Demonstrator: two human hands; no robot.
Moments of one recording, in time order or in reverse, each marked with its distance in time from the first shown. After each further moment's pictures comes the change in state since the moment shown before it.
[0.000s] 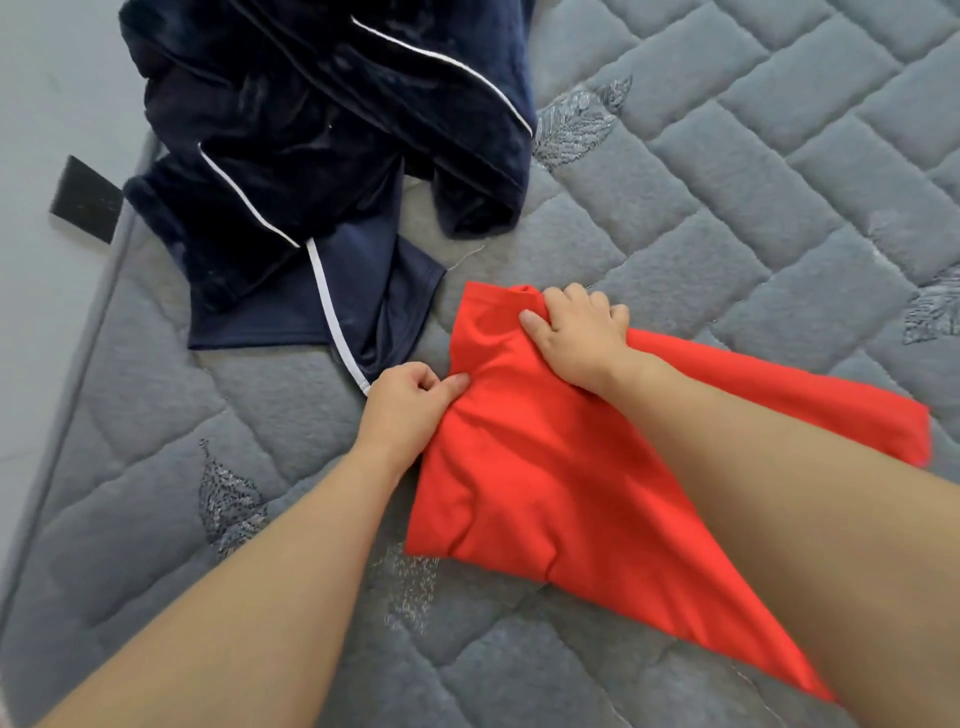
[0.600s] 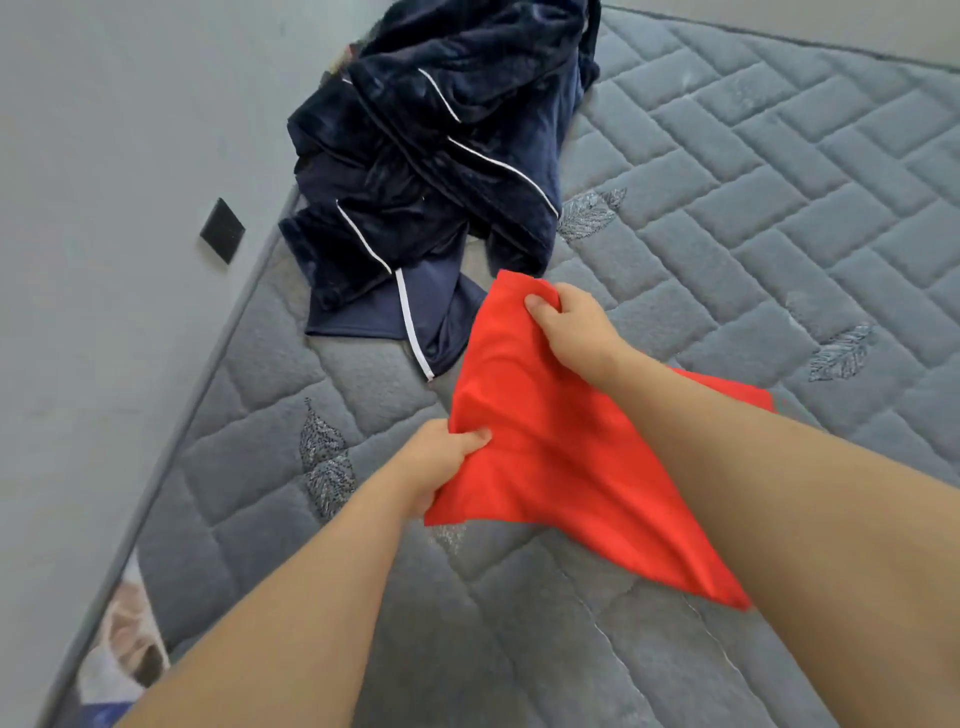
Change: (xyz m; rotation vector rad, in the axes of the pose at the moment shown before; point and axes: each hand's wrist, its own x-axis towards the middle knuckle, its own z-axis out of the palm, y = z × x) left_hand -0.138 0.037 -0.060 -0.567 -0.378 -0.348; right_hand -0.100 -0.089 -0.104 0.638 0.104 -0.052
